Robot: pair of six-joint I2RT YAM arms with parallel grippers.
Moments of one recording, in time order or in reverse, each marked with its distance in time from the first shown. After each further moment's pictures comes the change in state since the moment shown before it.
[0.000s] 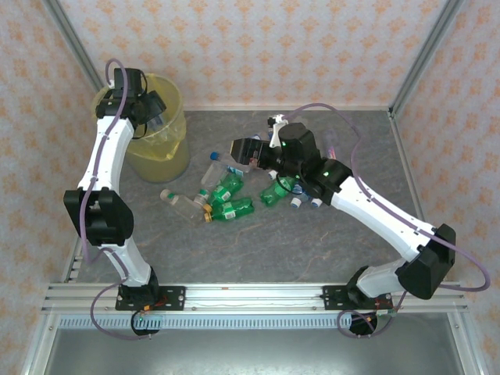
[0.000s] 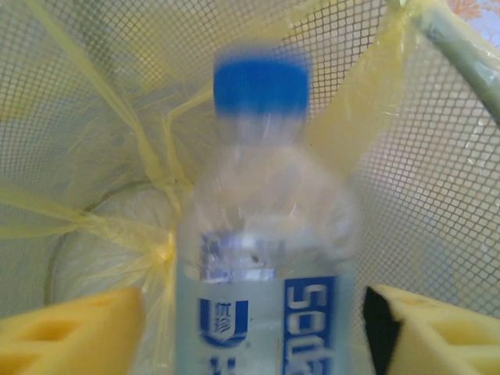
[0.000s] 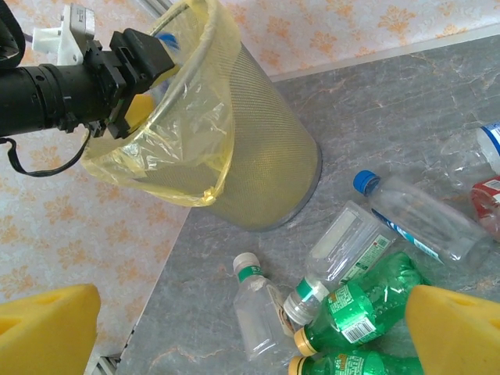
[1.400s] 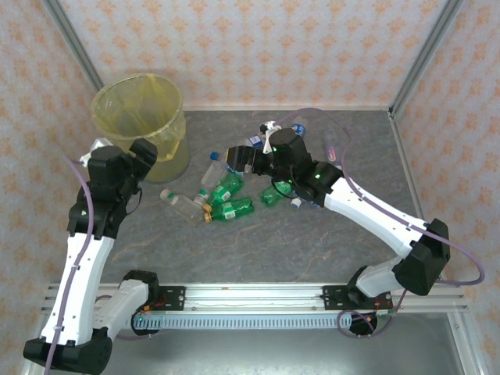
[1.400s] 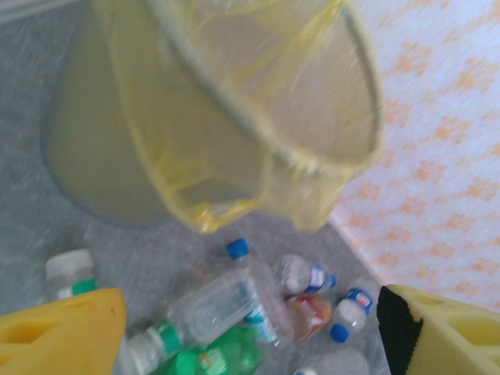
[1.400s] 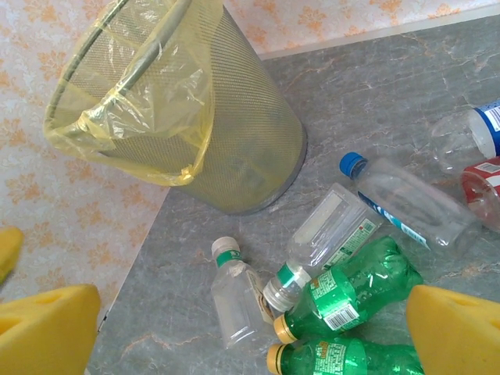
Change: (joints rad) left arm -0.156 -0.956 -0.797 0.074 -0.026 -0.447; right arm 0.035 0.035 -0.021 0.001 0.037 -0.037
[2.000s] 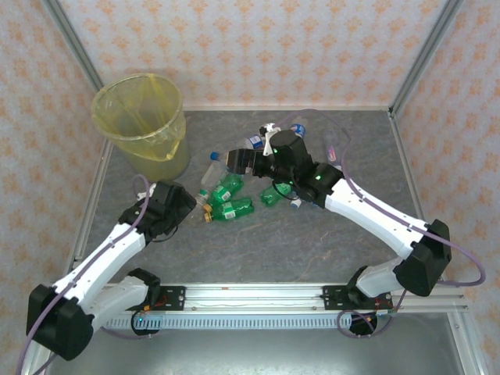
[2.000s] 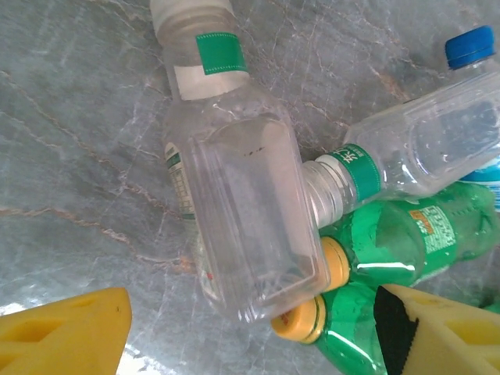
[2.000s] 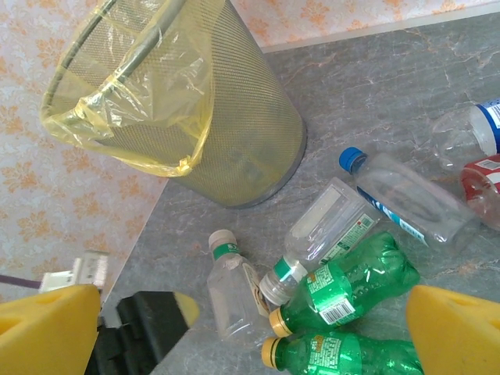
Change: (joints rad) left arm -0.287 0.153 -0.394 0.077 -0.045 -0.197; right arm 0.000 -0.014 -0.021 -0.001 -0.005 -0.019
